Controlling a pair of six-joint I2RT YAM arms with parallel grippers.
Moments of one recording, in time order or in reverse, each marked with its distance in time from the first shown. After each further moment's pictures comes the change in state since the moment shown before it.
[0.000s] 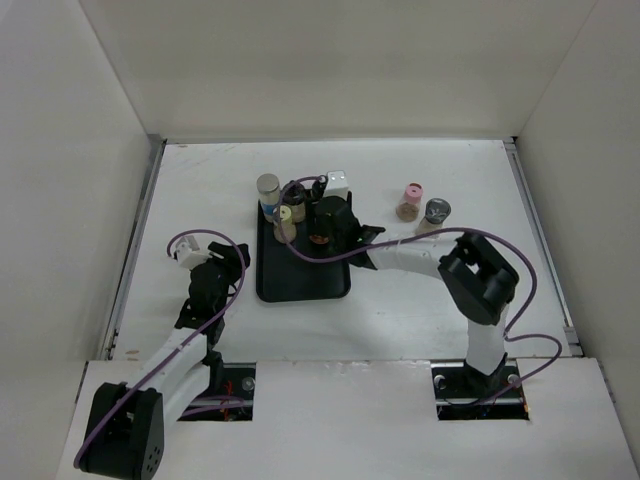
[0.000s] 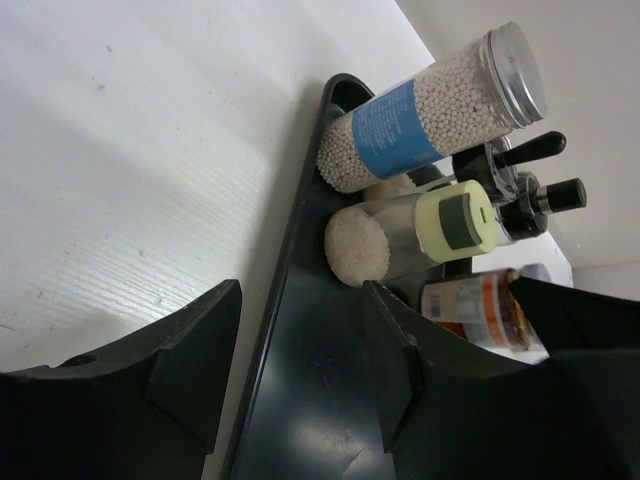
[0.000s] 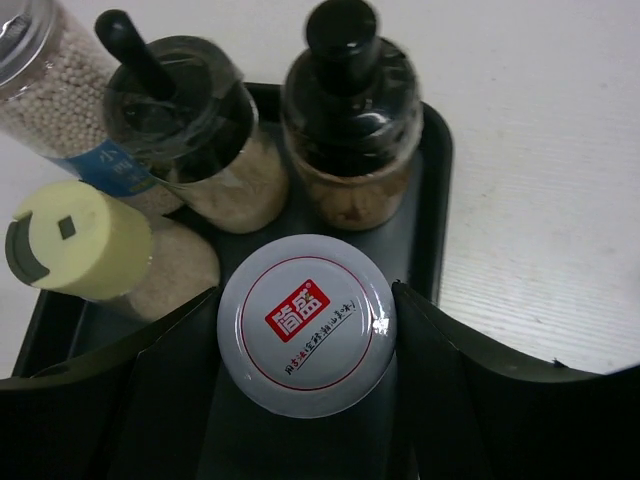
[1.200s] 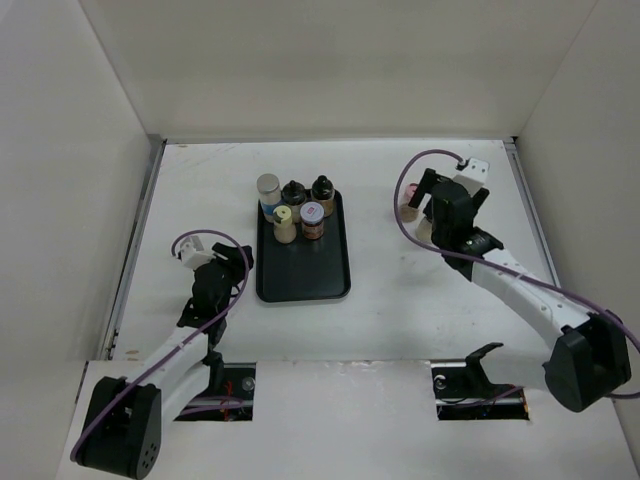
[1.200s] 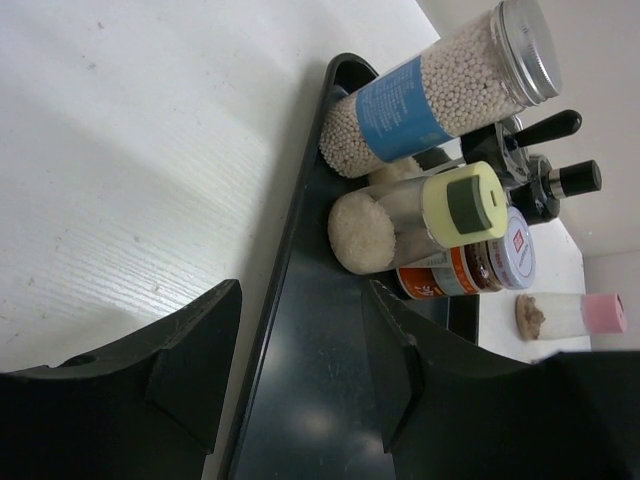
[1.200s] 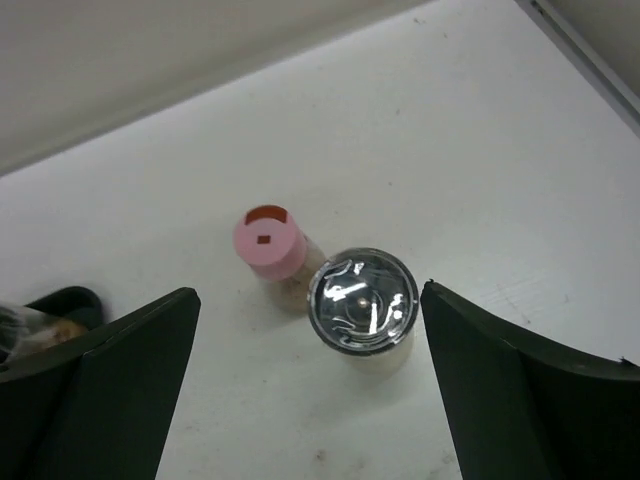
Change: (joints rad) left arm -0.034 0.025 0.000 0.002 -0.019 0.000; right arm -0.391 -0.671 -0.350 -0.185 0.166 0.056
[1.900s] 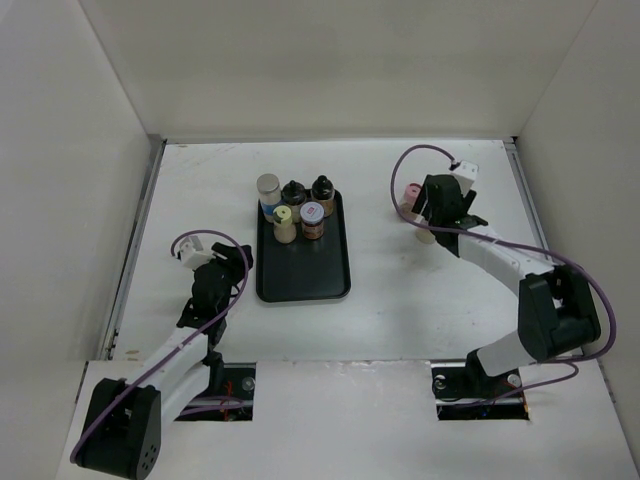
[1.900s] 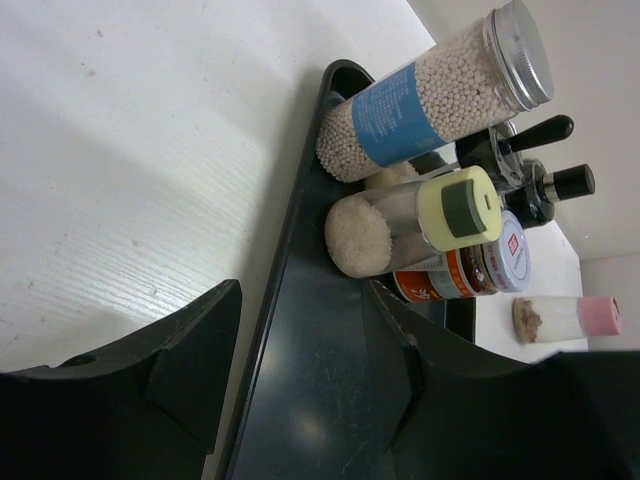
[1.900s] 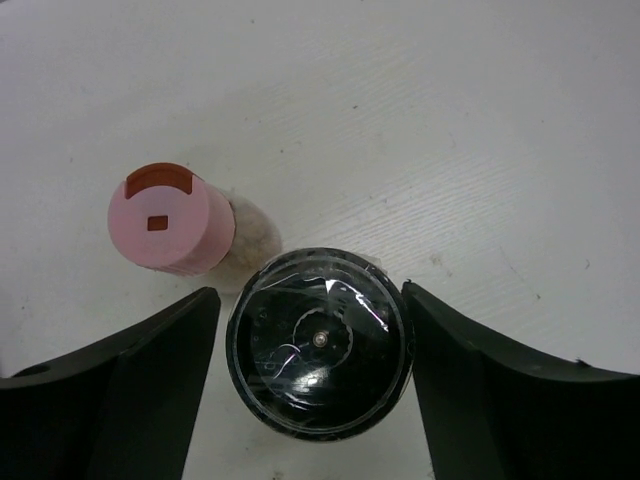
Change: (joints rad) left arm -0.004 -0.011 0.000 0.000 -0.008 0.000; right arm -0.139 0.277 0.053 -0.061 -0.126 0.060
